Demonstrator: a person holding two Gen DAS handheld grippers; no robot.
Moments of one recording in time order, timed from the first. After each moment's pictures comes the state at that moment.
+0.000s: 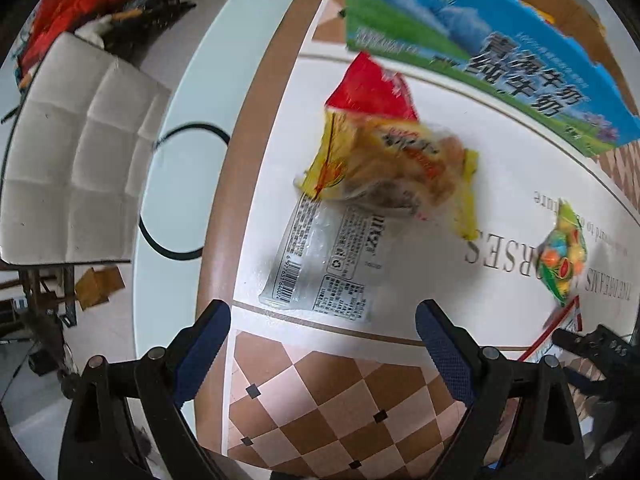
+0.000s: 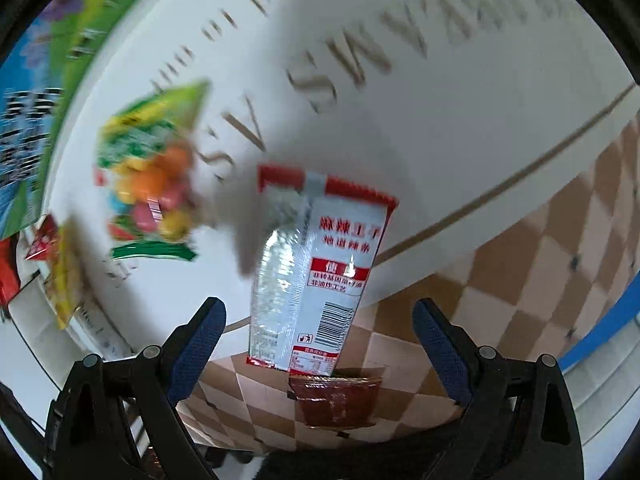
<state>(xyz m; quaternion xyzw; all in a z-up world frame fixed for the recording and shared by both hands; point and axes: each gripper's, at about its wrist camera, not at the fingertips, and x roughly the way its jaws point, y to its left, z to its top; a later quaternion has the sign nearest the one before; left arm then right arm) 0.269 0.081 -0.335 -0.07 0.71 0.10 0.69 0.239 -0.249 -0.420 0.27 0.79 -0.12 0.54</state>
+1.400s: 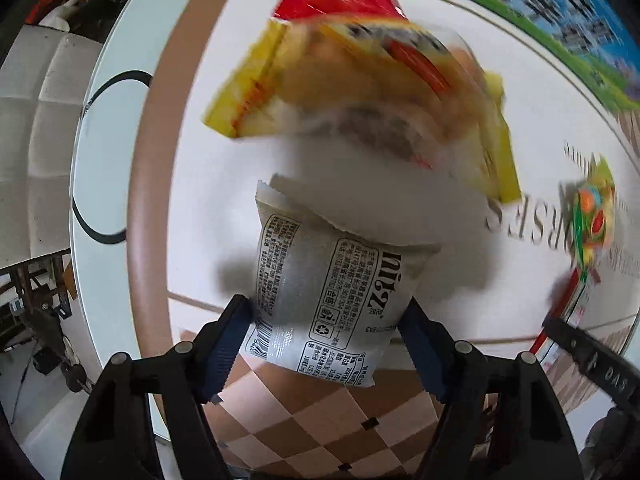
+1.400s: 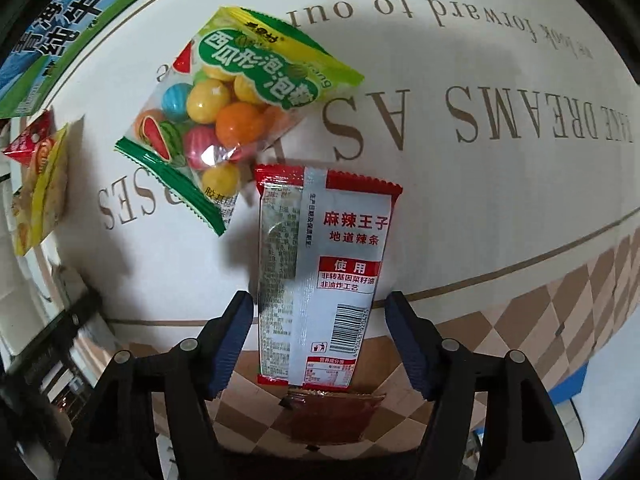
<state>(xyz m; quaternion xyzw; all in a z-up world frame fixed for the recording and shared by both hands) 0.260 0.065 -0.394 -0.06 0.76 0.07 0.64 0.241 -0.170 -0.426 0.10 0.80 -0.04 0.59</state>
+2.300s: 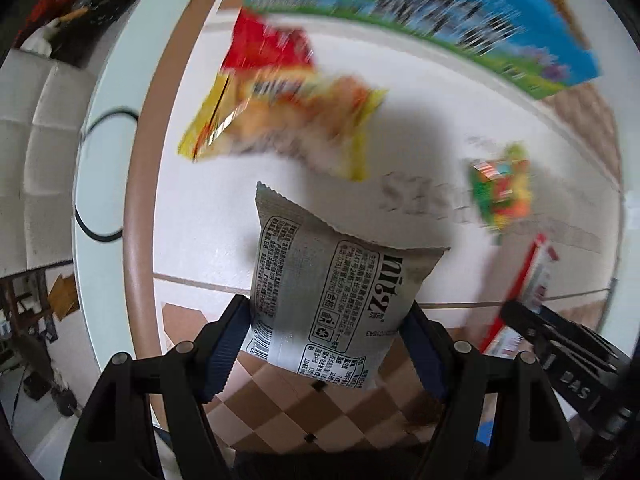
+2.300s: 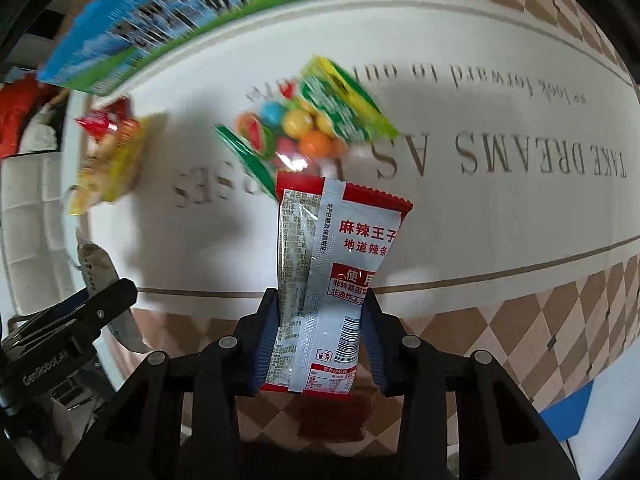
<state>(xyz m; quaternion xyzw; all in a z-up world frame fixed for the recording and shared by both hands) 0.257 0.046 -0.322 -0.08 0.73 0.01 0.67 0.229 -0.151 -0.336 0.10 0.75 0.03 0.65</state>
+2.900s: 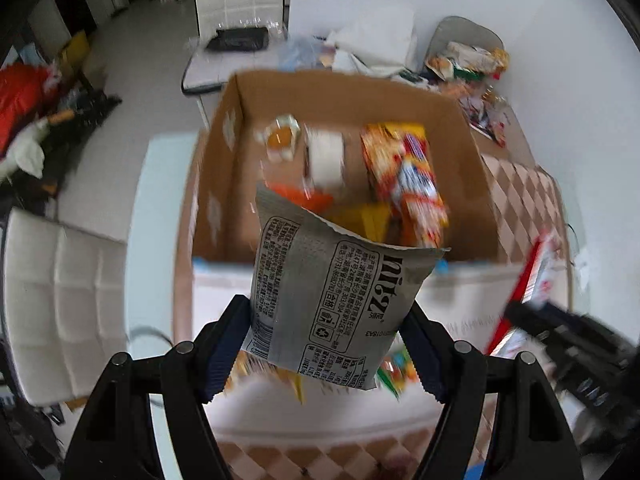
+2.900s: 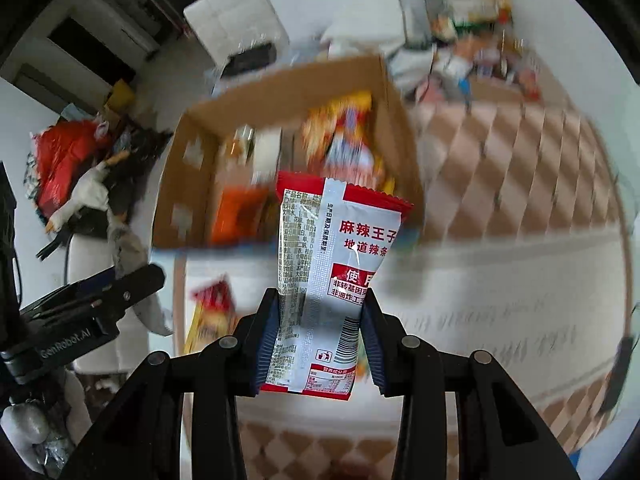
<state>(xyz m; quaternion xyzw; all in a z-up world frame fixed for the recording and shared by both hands) 0.424 0.029 -0.189 -0.05 0.62 -0.03 0.79 0.407 -0.177 -0.181 0.11 0.62 0.07 0.78</state>
